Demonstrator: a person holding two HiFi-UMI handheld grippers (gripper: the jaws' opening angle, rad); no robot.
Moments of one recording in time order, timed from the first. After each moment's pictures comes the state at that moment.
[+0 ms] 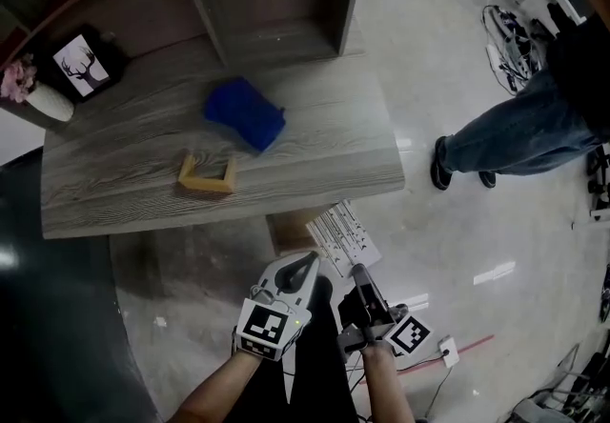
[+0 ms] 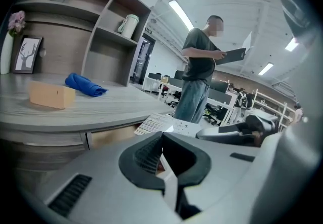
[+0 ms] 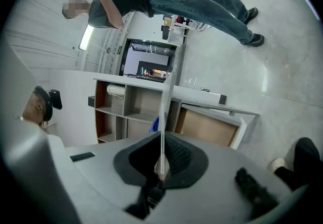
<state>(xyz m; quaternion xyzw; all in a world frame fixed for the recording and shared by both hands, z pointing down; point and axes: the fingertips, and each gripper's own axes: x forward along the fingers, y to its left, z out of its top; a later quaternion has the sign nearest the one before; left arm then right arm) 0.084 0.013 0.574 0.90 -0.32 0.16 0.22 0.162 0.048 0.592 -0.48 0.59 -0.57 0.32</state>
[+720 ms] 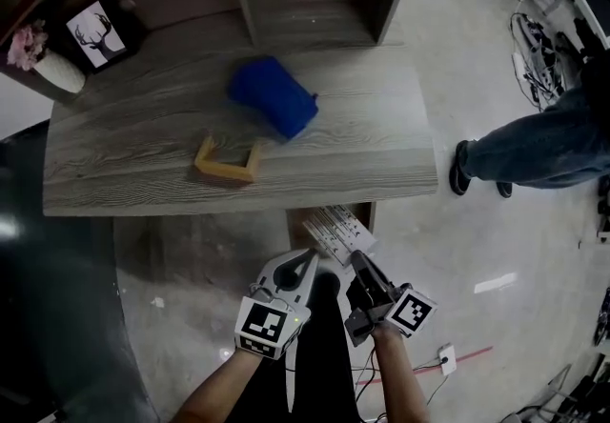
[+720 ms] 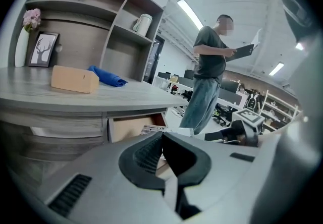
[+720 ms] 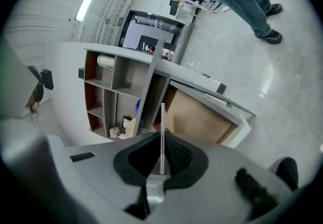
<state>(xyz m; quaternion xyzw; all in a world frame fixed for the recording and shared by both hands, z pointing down) 0.043 0.005 0.608 0.88 -0.37 0.17 0.24 0.125 0.018 0.657 -0.44 0.65 -0.59 0.19</state>
